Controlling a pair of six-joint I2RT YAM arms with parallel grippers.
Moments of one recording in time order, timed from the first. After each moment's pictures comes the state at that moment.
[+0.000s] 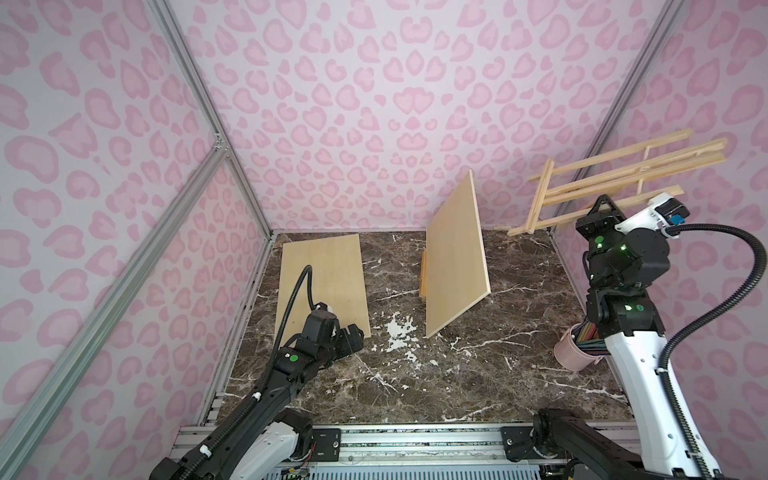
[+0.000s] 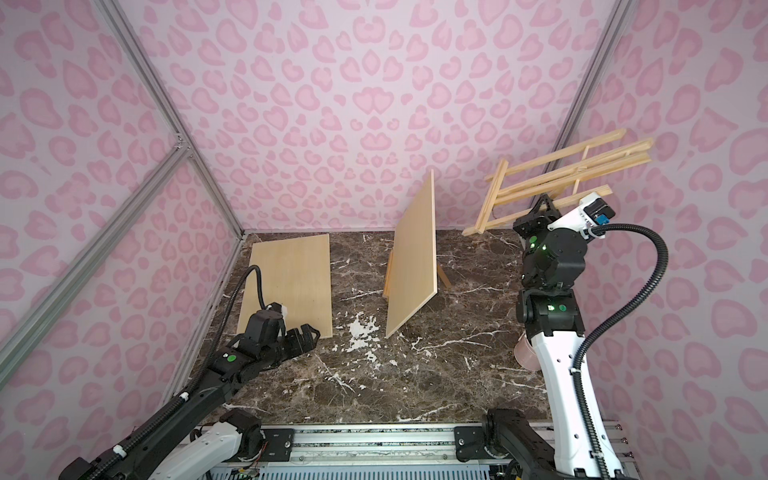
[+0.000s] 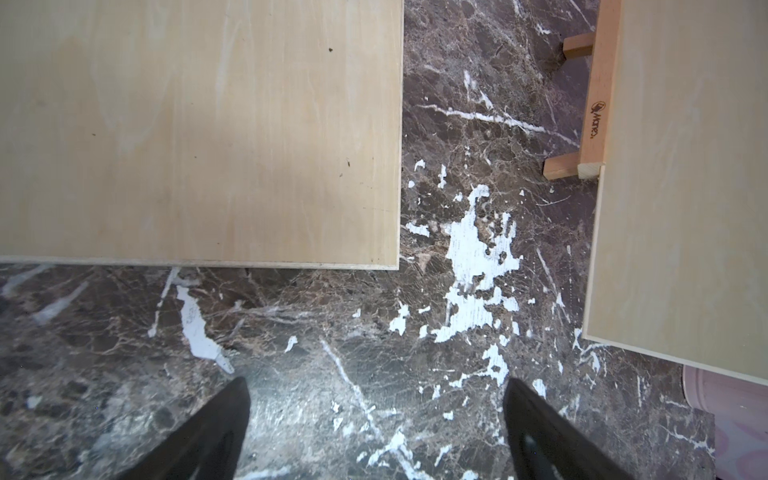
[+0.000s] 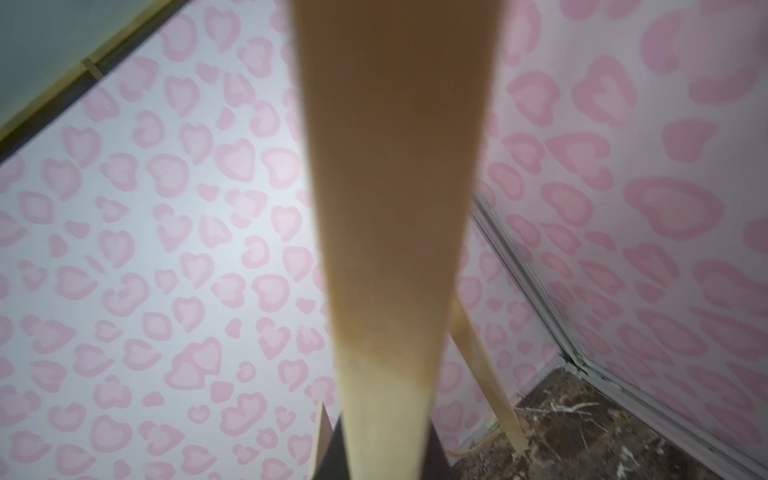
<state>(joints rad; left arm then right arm) -0.41 0.87 0.54 -0.53 0.05 -0.72 -0.05 1.06 1.20 -0.01 0.27 0.68</state>
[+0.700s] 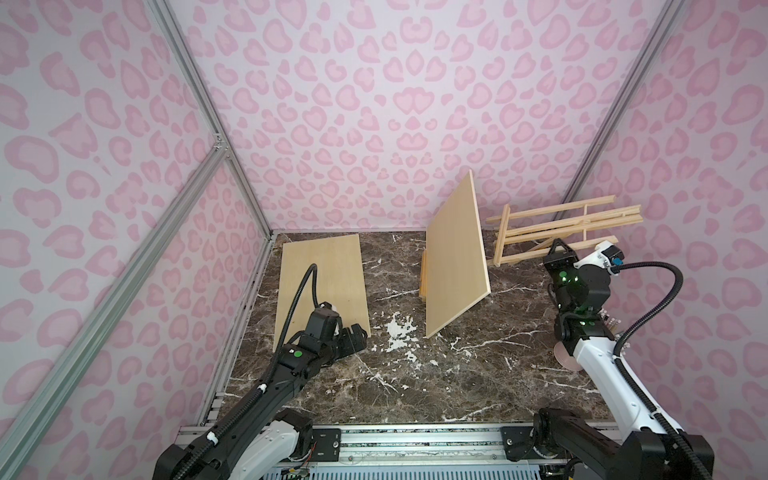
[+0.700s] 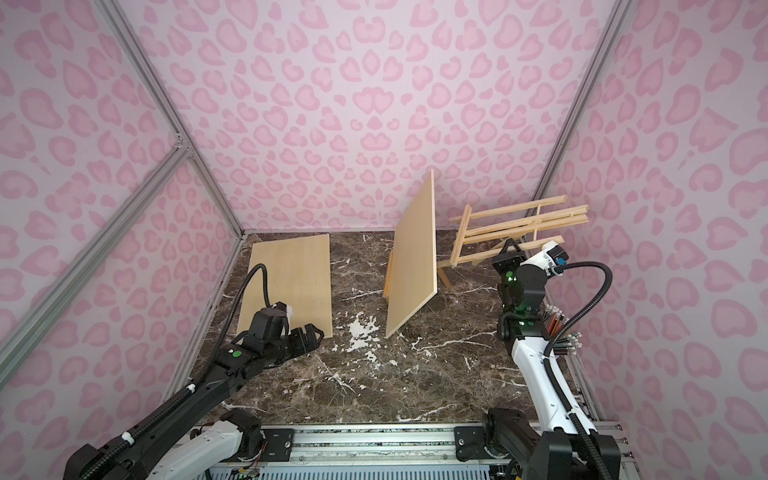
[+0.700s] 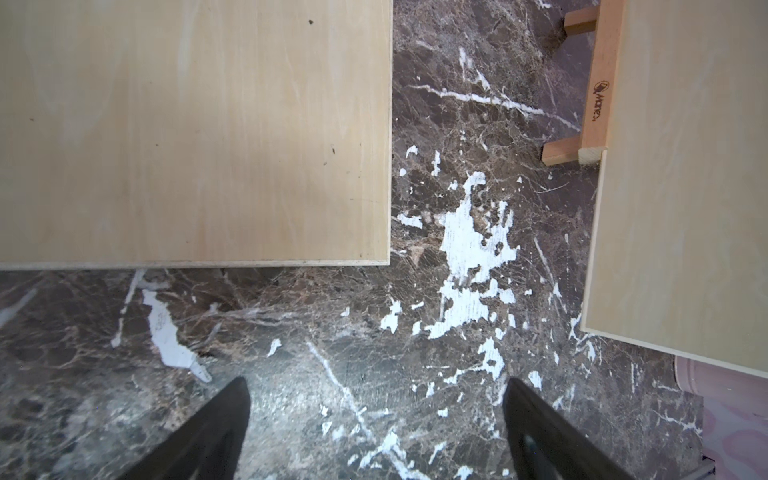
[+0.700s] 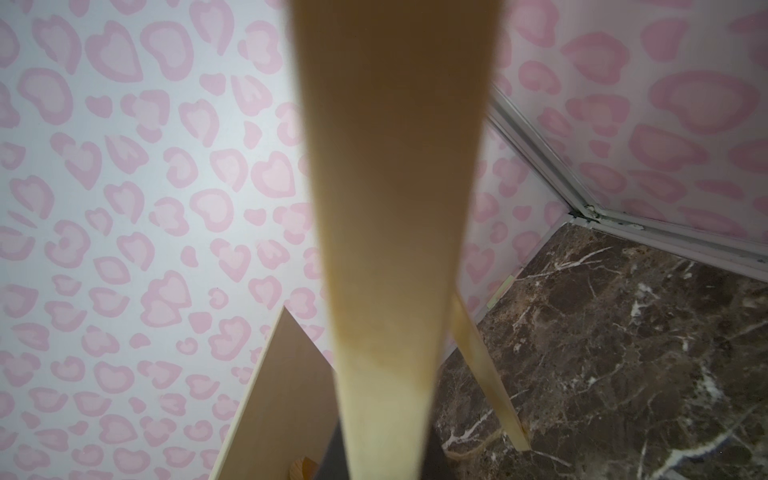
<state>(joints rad) -0.41 0.93 0.54 -0.49 0.10 -0.72 -0.07 1.03 0.67 0.41 0.13 0.93</state>
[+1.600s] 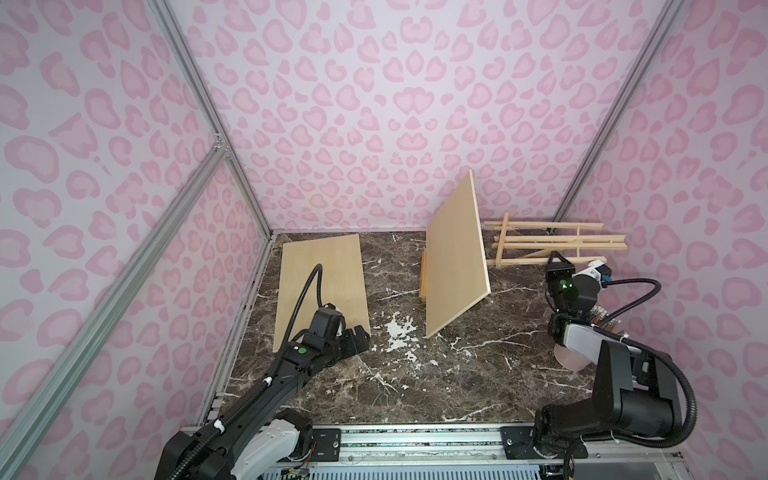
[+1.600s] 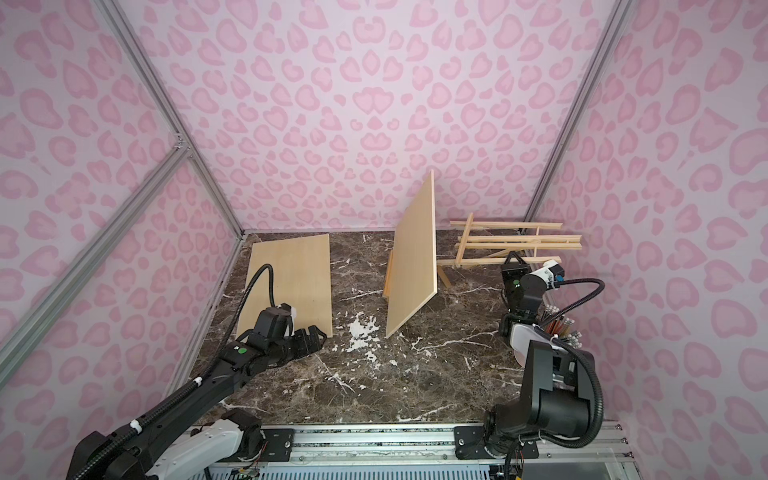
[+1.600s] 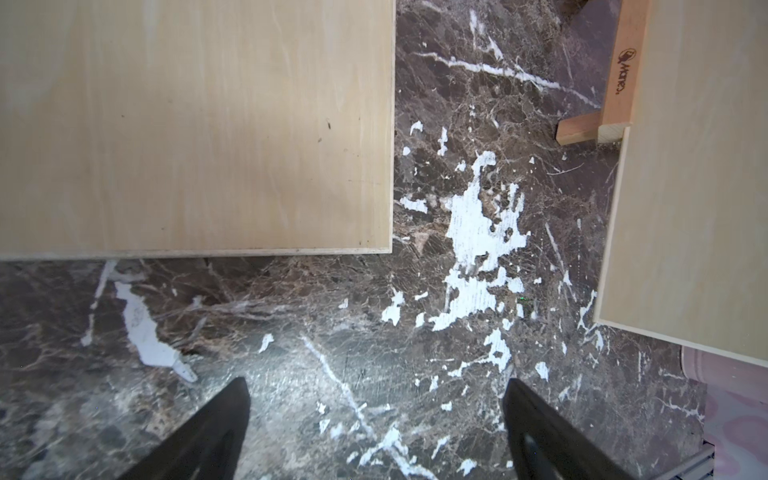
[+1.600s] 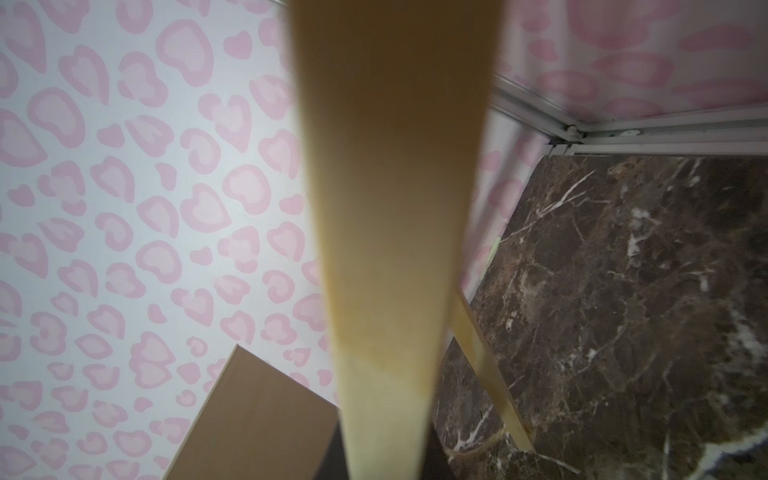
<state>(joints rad) -0.42 0.99 0.53 -0.47 0.12 -0.72 -0.24 1.50 0.61 0.91 -0.10 1.23</state>
